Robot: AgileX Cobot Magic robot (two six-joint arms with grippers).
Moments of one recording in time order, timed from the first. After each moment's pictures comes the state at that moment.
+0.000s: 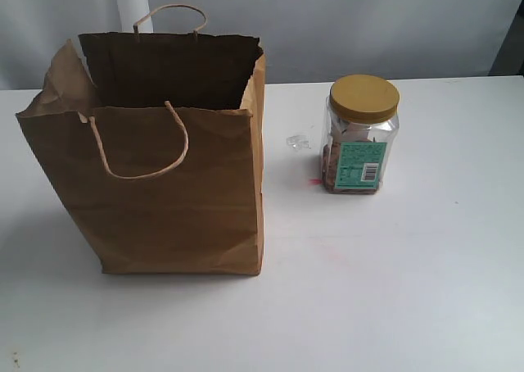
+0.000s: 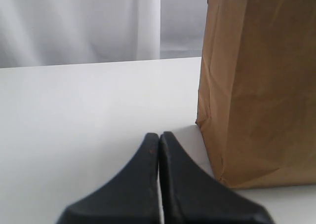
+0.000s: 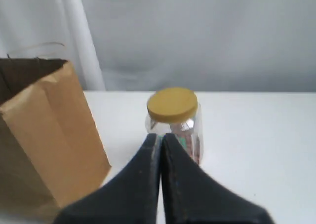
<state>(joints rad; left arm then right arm) -0.01 0.00 0.00 0.23 0.32 -0.23 0.07 0.41 -0.53 -0.11 0.43 0.26</state>
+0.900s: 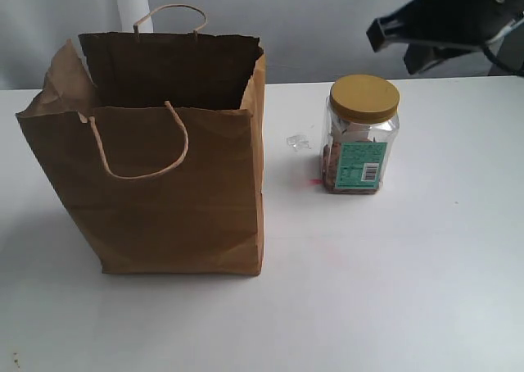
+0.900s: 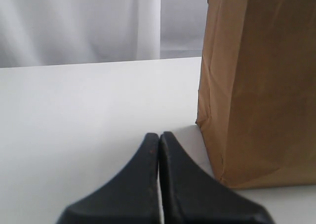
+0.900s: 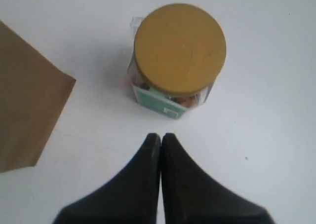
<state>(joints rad) -0.01 0.00 0.00 0.23 0.32 -0.23 0.07 1.57 -1.52 -0.03 1.06 0.01</state>
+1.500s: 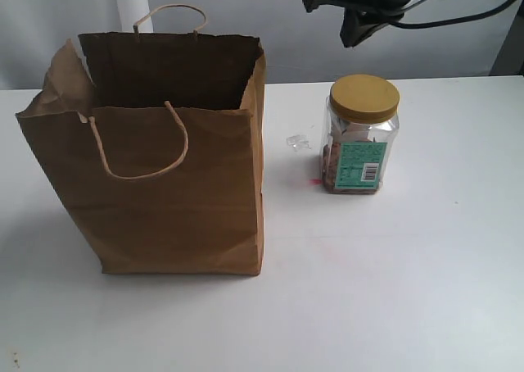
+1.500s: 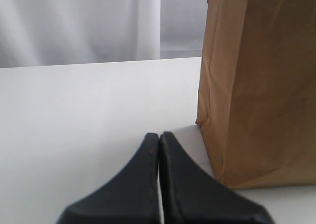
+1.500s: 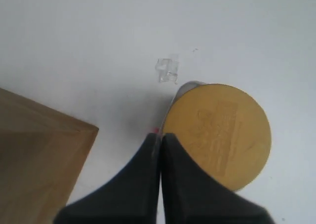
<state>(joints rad) -0.01 0.00 0.00 0.23 0.32 -0.23 0.07 1.96 -2.02 0.06 1.21 0.01</state>
